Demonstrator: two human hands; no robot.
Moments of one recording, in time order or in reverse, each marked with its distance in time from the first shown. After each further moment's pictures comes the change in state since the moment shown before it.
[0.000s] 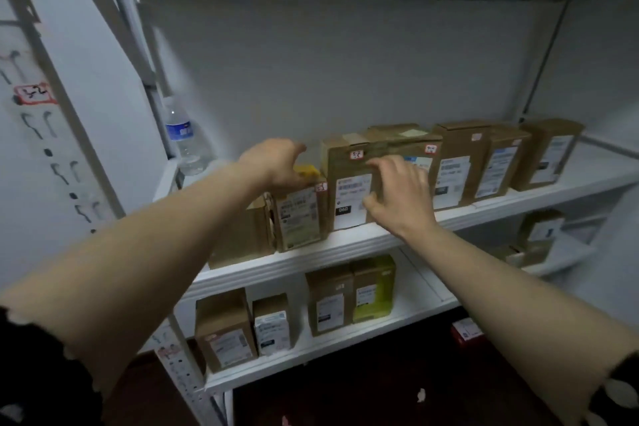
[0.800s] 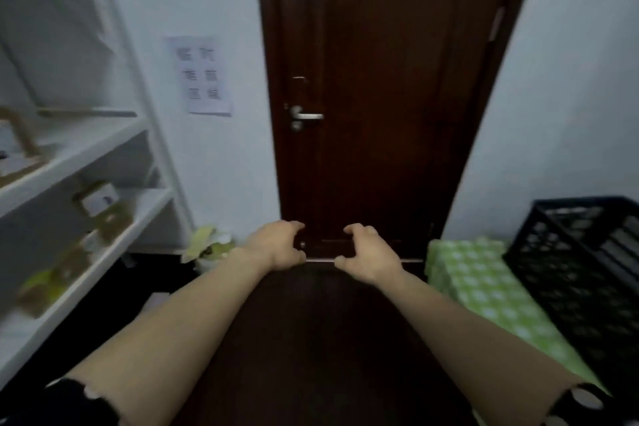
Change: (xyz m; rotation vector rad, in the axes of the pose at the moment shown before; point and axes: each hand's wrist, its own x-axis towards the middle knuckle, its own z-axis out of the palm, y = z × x) left_hand -0.322 0.663 0.123 -0.140 -0.407 1.083; right_hand -0.616 0.256 -0.326 -0.069 0.027 1.326
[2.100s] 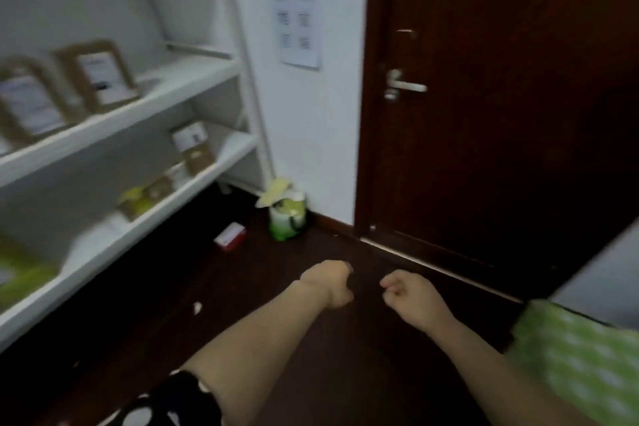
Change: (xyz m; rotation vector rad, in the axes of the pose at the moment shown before) left_hand 0.150 0.052 0.102 -0.236 -0.205 -0.326; right_hand 0.157 0.137 0.026 0.148 -0.437 -0.081
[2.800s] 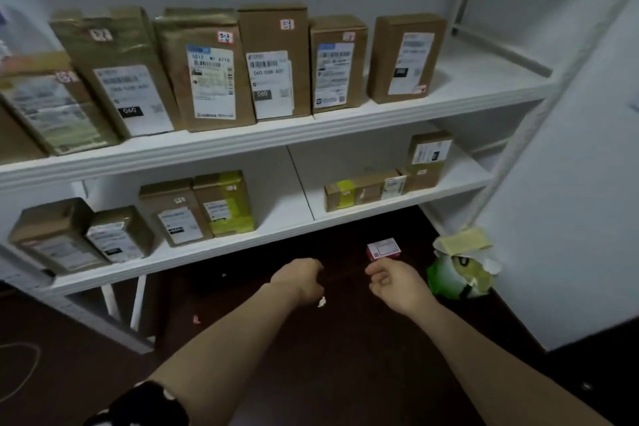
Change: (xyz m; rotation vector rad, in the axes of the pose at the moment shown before) left_hand -0.063 -0.472 -0.107 -0.454 0.277 -0.730; right_hand 0.222 -0.387 0.308 -0.322 -0.520 -0.560
